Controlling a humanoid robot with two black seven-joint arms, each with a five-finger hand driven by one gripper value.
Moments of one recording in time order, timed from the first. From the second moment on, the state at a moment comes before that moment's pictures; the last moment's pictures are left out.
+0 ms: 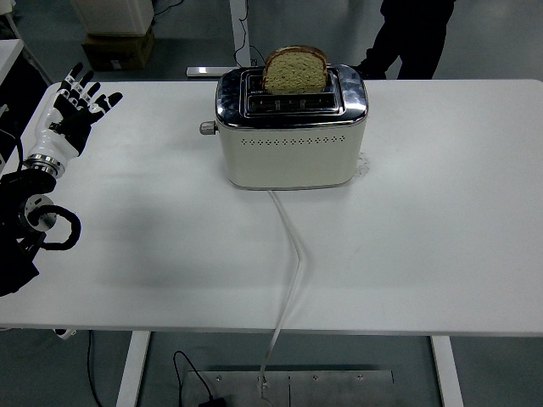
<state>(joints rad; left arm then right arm) -0.86 0.30 -0.58 -0.34 0.07 -0.31 -0.48 0.05 0.00 0.26 0.08 -0.30 0.07 0.19</state>
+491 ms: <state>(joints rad) -0.90 0.37 -0.58 -0.34 0.36 -0.32 -0.48 0.05 0.00 0.26 0.08 -0.30 0.07 0.19</state>
